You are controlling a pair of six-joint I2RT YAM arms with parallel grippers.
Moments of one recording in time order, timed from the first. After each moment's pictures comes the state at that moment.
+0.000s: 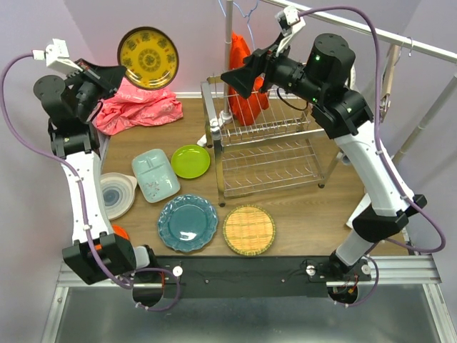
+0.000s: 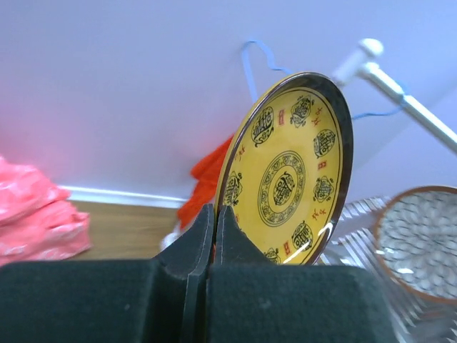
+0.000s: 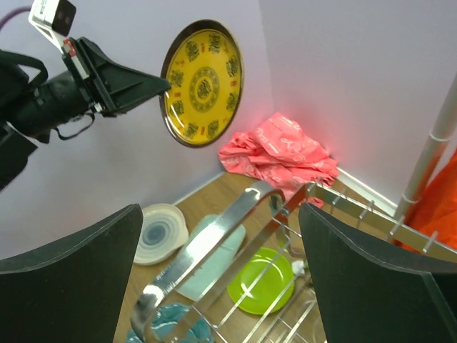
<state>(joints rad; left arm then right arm) 0.34 1.30 1.47 0.01 0.62 -0.71 0.67 1.66 2.21 -0.47 -0.31 0.18</state>
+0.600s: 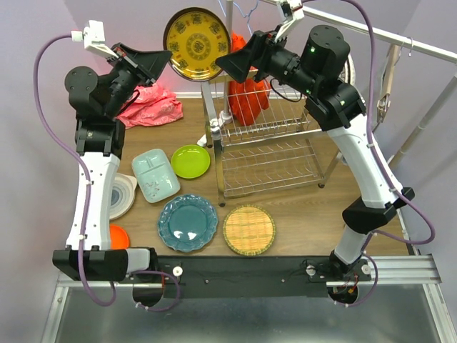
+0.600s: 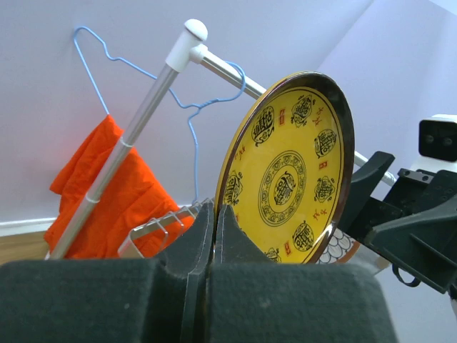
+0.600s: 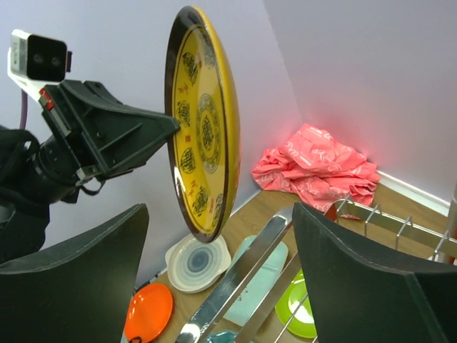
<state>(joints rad) -0.02 1.28 1.60 0.06 0.53 -0.84 0.67 1.77 2.37 -0.47 -0.29 0.40</state>
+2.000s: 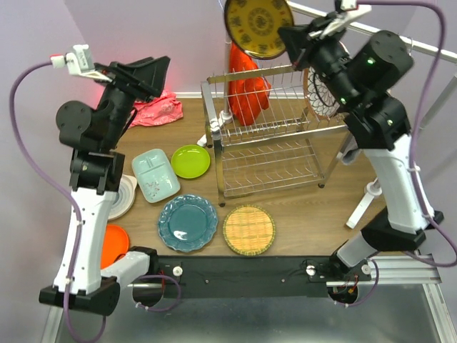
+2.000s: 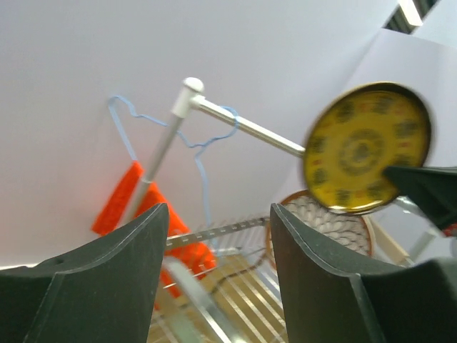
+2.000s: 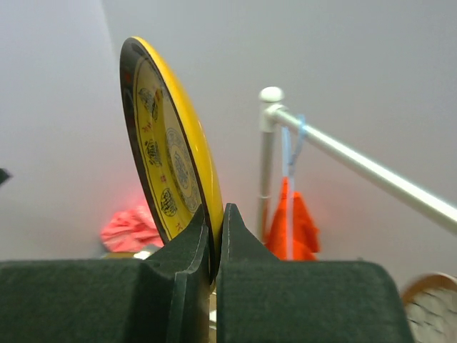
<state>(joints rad) -0.17 1.08 1.50 0.05 0.25 -0.68 0.67 1.60 2.35 -0.45 0.10 -0.02</state>
